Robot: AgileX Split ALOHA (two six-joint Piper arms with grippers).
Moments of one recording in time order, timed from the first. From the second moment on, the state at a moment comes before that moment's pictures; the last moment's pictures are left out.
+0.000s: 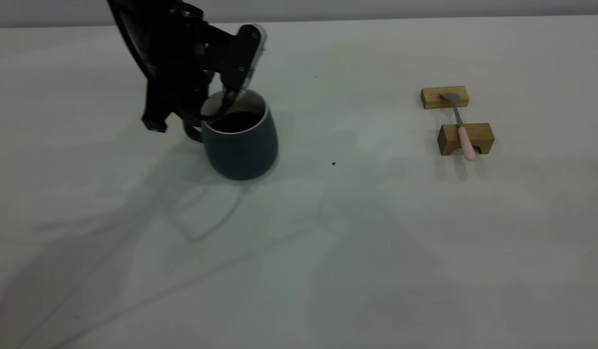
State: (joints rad) left arm -0.40 2.31 -1.40 0.22 0.38 1.24; right arm -0.01 0.02 -0.47 0.06 1.13 -0.09
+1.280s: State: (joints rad) left arm -0.49 2.34 -1.40 0.22 0.27 1.12; right arm -0.01 0.02 -0.47 0.06 1.13 -0.09
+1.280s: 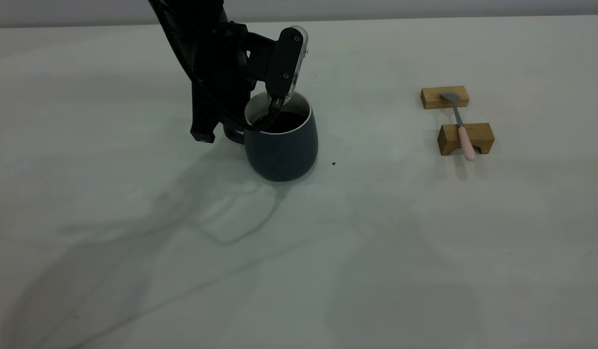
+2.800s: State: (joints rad) left arm -0.46 0.93 -1.17 0.26 1.17 0.04; right arm -0.01 0.02 -0.47 0.06 1.13 -0.09
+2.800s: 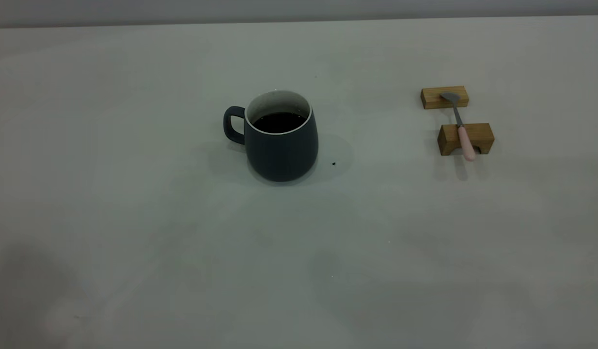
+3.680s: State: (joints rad) left arm 0.08 -0.01 -0.50 0.02 1.15 -0.02; right arm -0.01 0.02 -0.47 0.06 1.13 -0.09
